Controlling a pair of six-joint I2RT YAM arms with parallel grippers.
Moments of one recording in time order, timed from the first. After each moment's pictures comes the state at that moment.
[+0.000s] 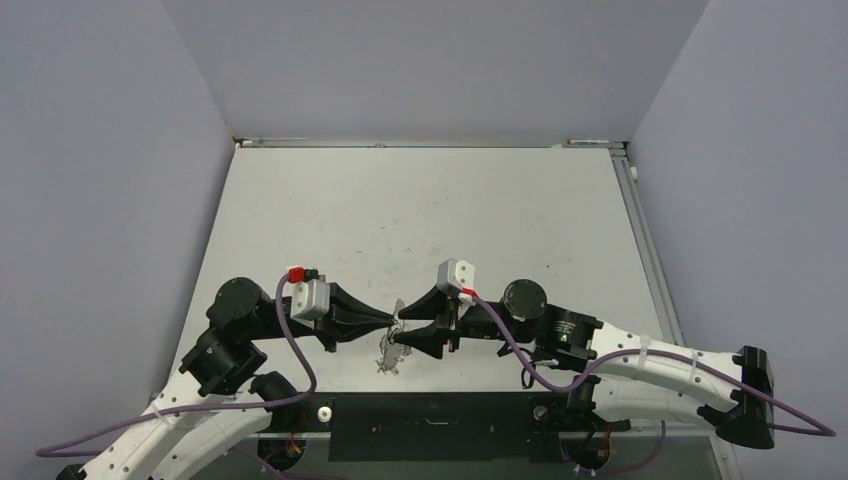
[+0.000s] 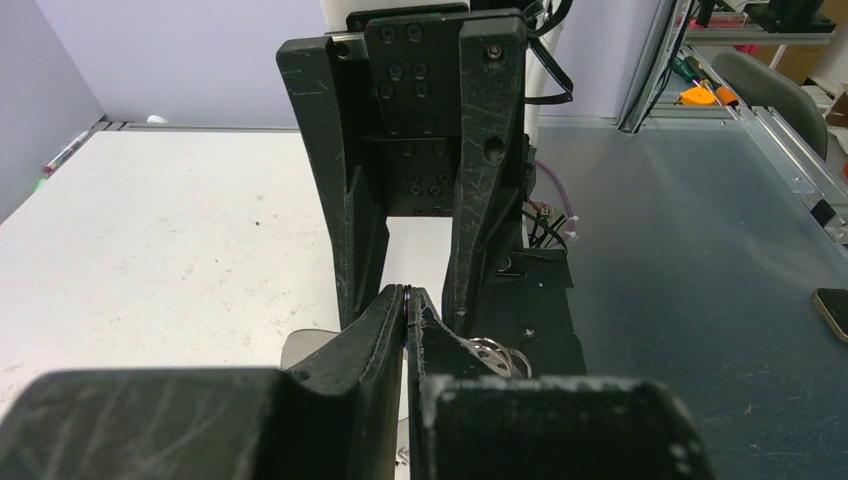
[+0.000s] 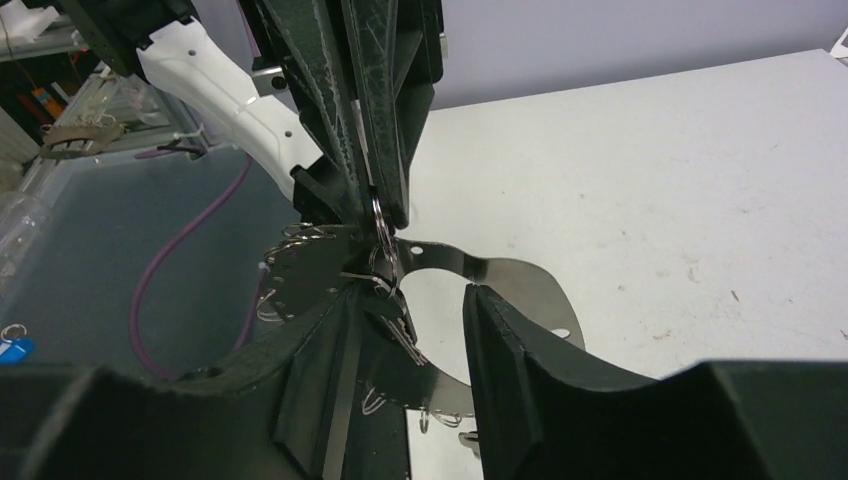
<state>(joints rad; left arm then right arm) -0.74 0.52 0.72 -0.11 0.77 -0.08 1.19 0.95 0.75 0.20 -0.29 0.13</state>
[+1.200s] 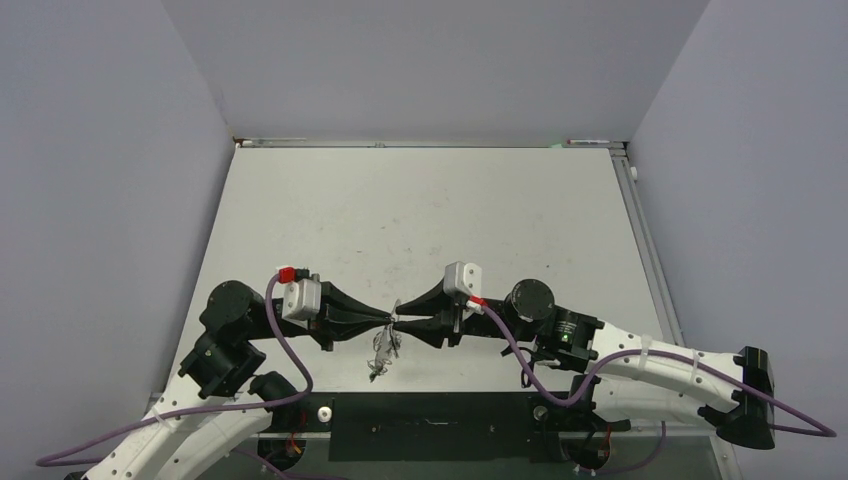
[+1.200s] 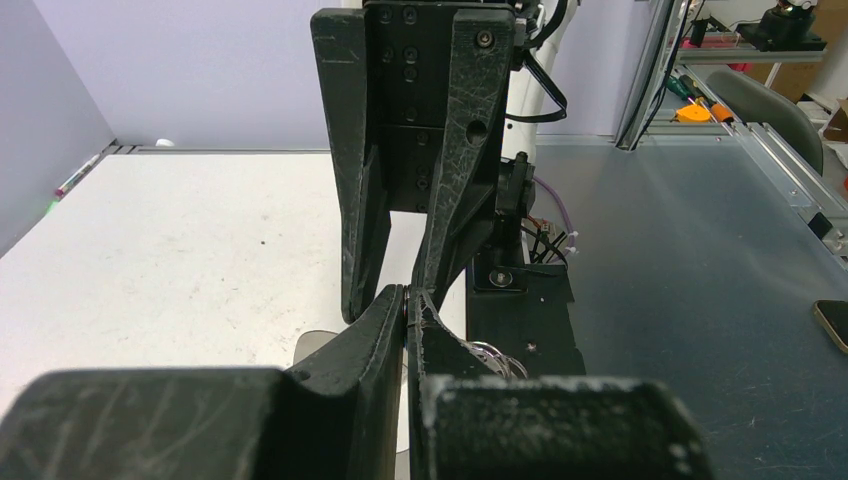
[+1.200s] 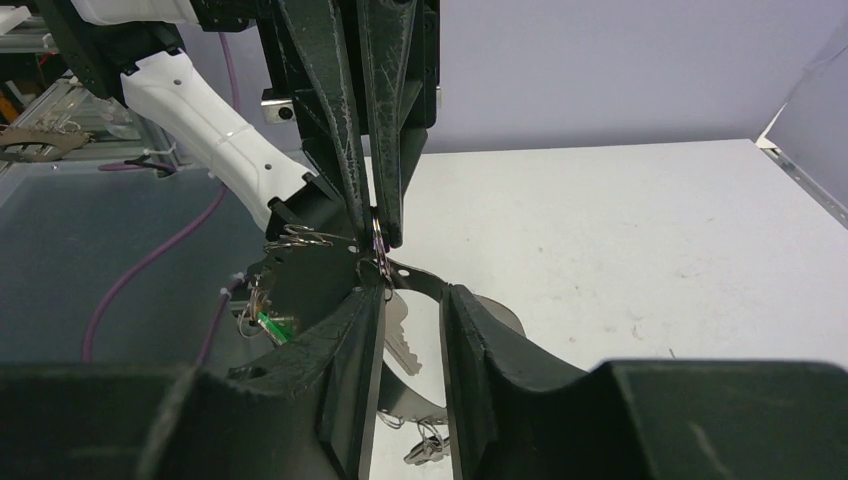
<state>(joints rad) -0.70 0.51 0.71 -0.04 0.81 -0.12 1.19 0.94 0.75 0.27 -0.29 0.00</state>
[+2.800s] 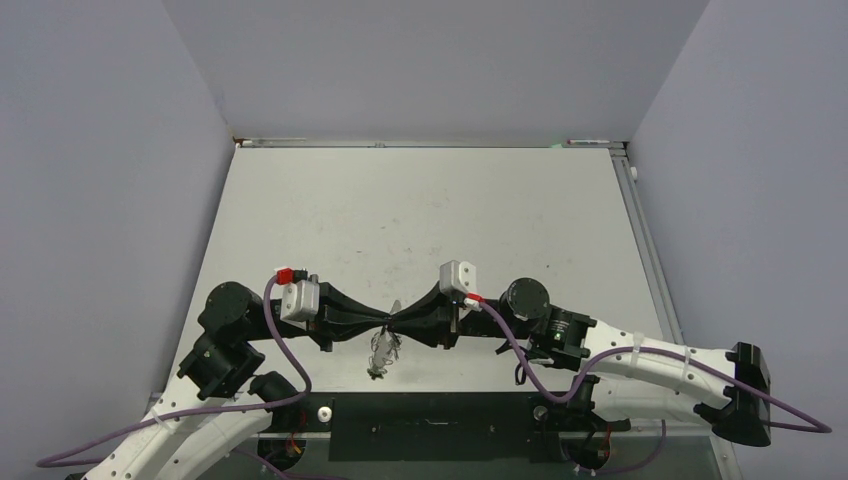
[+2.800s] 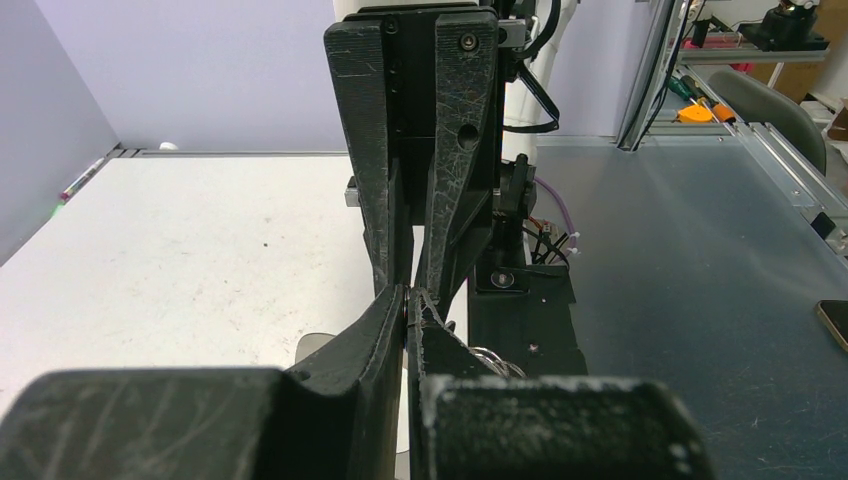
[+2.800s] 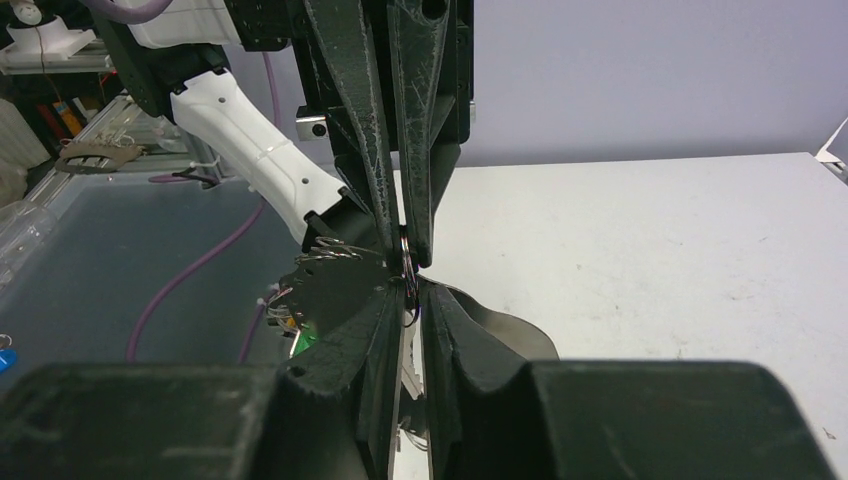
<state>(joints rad) -0.70 0.50 0.71 -0.04 0.81 -0.12 1.19 0.98 0.75 0.33 -0.35 0.06</state>
